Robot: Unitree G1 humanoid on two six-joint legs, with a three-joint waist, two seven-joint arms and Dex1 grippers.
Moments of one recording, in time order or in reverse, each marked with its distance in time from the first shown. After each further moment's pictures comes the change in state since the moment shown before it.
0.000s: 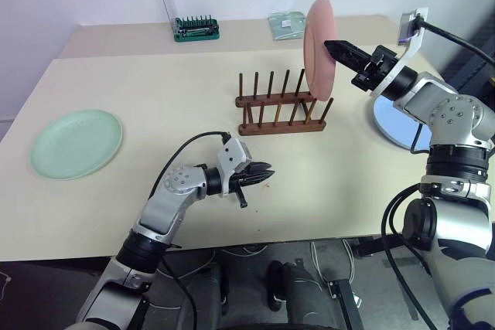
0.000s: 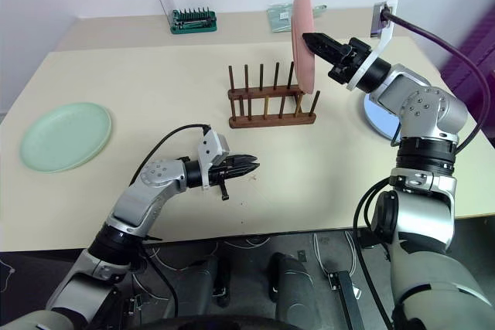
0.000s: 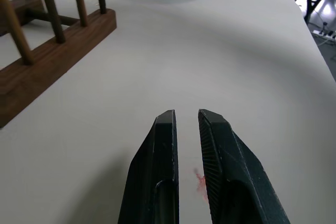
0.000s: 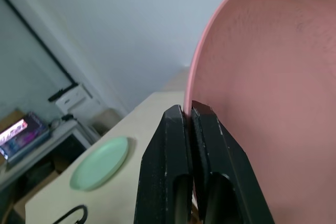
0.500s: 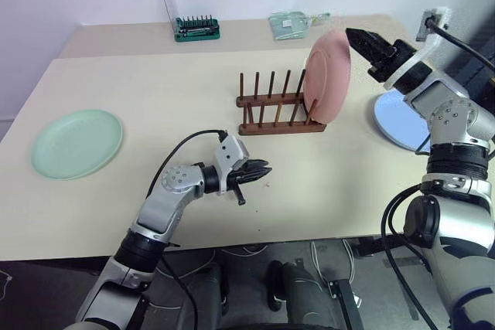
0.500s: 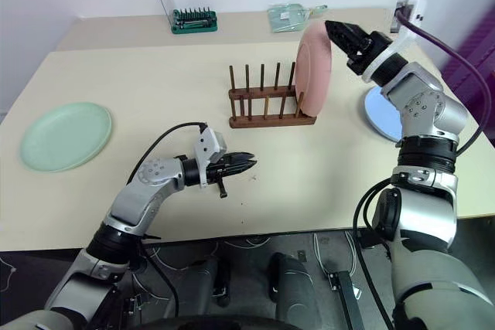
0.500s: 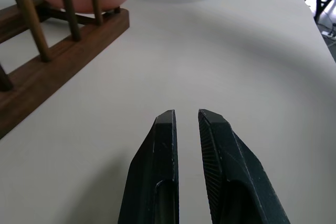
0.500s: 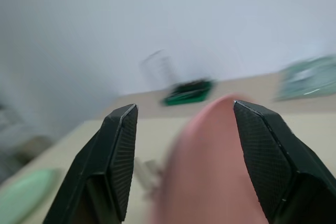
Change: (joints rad) left arm -0.002 -0.018 0.034 -0.006 -0.003 0.017 0.044; right arm -0.001 -0.039 0.006 0.090 -0.231 -0.403 -0.099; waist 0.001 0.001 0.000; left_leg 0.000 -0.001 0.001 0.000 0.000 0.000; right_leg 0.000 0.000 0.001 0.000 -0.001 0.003
